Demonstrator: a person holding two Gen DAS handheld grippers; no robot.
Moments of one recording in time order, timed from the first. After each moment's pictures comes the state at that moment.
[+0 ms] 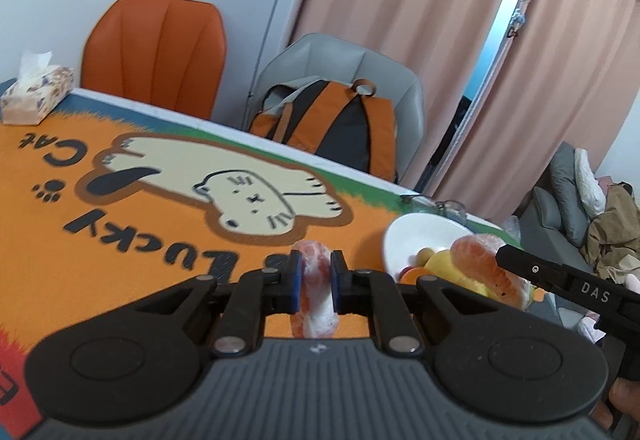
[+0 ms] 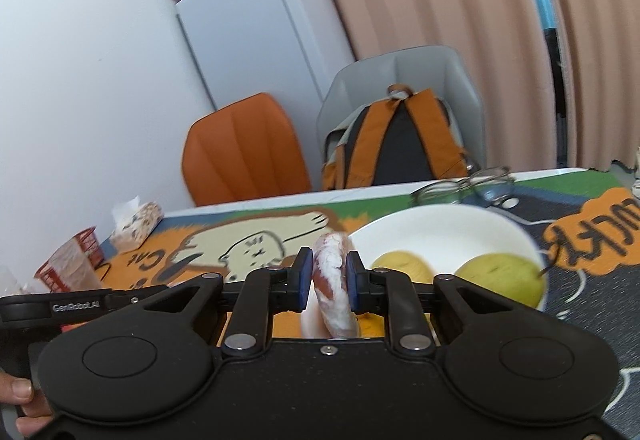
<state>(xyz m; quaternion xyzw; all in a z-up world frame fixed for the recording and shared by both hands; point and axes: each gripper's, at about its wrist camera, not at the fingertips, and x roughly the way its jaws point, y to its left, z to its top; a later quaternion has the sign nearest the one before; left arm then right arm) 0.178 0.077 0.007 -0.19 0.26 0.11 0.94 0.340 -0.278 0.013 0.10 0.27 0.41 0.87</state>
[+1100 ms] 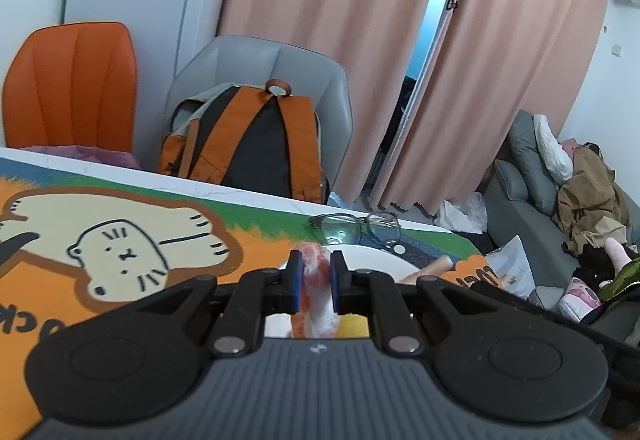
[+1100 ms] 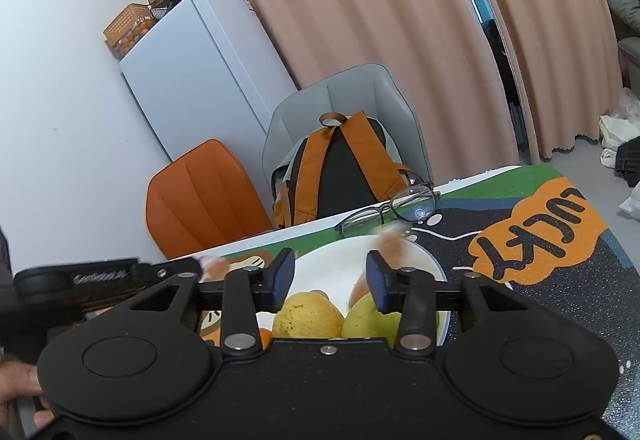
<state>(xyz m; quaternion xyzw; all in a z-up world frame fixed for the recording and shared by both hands) 0.282 0.009 0.024 -0.14 0.27 0.04 0.95 0.383 -0.330 -0.004 0.17 0.27 0.36 0.88</state>
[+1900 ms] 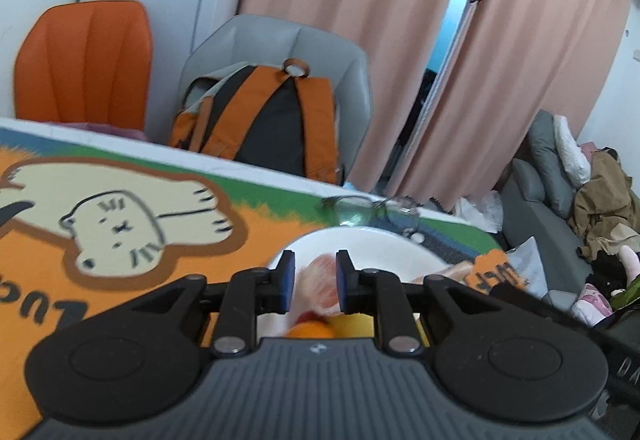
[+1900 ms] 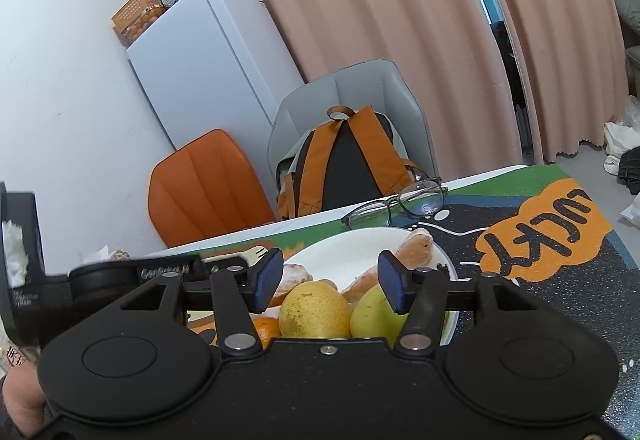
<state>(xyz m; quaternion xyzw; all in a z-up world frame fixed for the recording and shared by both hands) 0.291 0.009 -0.004 -0.16 0.29 0.07 0.94 0.374 -0.323 -0.001 0.15 0.27 0.37 0.88</state>
